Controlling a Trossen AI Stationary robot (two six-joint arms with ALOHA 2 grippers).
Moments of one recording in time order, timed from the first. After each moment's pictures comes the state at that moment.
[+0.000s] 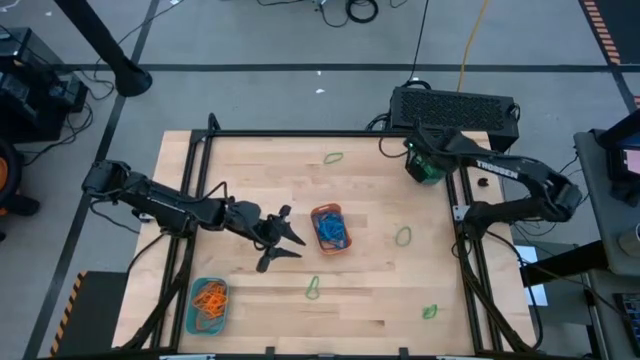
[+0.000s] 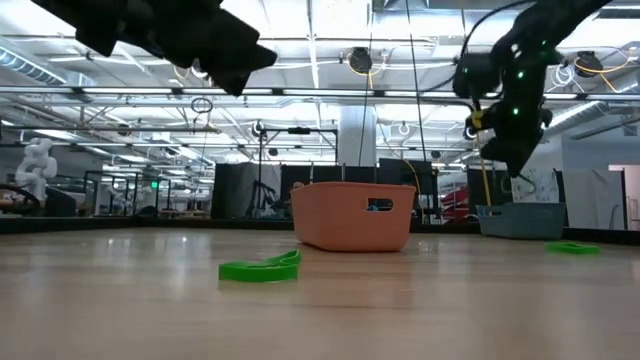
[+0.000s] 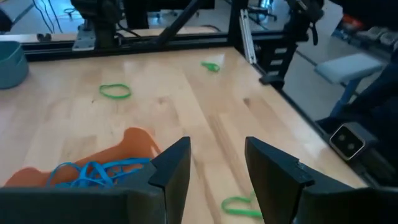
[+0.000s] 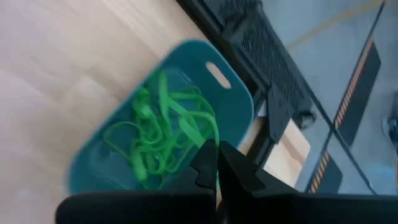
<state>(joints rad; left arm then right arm) -0.18 1.31 0.61 0.38 0.17 -0.01 -0.67 1.21 0.81 -0.87 0.60 0.07</state>
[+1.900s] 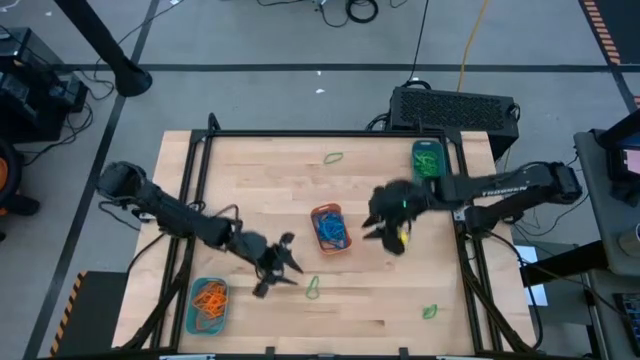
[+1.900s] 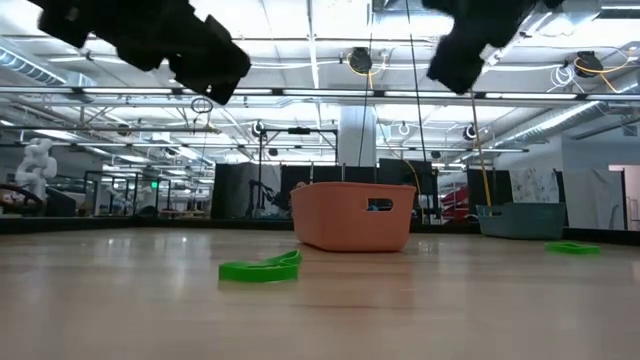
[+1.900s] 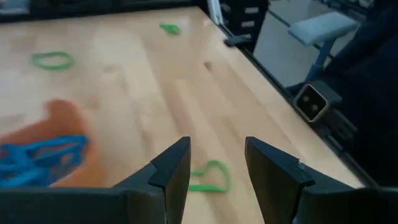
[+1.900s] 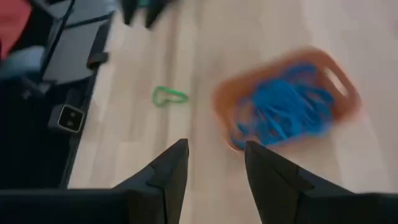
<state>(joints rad) -0.35 1.42 0.64 0.34 0.12 -0.03 0.00 1.21 0.94 -0.48 -0.25 0.25</state>
